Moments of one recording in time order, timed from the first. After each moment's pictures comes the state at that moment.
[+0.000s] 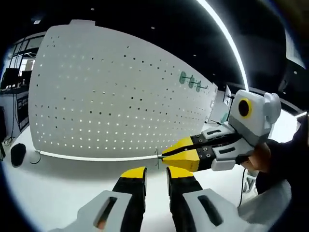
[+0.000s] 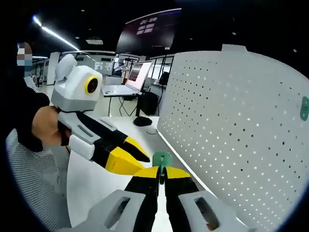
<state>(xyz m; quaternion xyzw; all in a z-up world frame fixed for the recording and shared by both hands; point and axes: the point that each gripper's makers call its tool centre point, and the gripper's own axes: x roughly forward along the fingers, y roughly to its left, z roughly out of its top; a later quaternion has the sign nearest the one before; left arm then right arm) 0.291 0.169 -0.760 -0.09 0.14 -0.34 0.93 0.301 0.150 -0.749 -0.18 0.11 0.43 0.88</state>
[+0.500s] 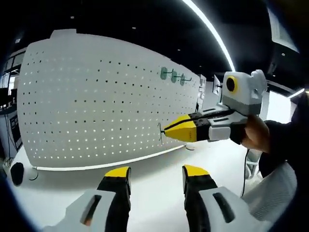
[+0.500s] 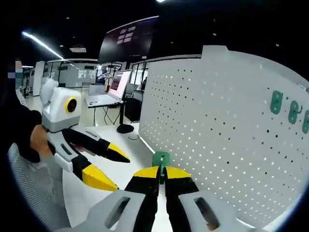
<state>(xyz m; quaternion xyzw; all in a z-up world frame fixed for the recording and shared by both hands) 0.282 0.150 -0.757 -0.04 0.13 -0.37 0.92 0.311 0.100 -0.718 -0.15 0.10 0.36 0.92</state>
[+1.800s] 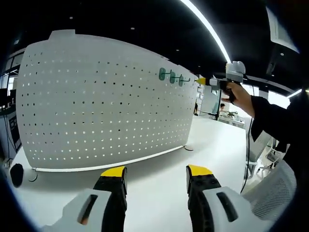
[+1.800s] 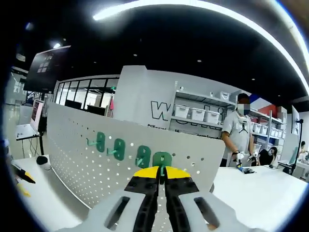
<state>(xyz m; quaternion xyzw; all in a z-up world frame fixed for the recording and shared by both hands) 0.282 0.149 -0.756 -0.04 0.13 -0.38 0.92 0.382 -0.160 -0.567 -0.10 -0.02 0.02 1.00</state>
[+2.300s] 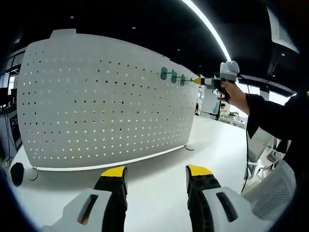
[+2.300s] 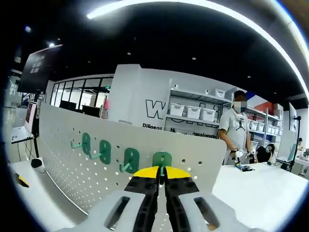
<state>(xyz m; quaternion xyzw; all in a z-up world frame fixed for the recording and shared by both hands) 0.283 0.151 -0.757 -0.04 0.13 -0.37 0.92 0.406 -0.170 -0.572 -0.08 -0.01 0.00 1.00</state>
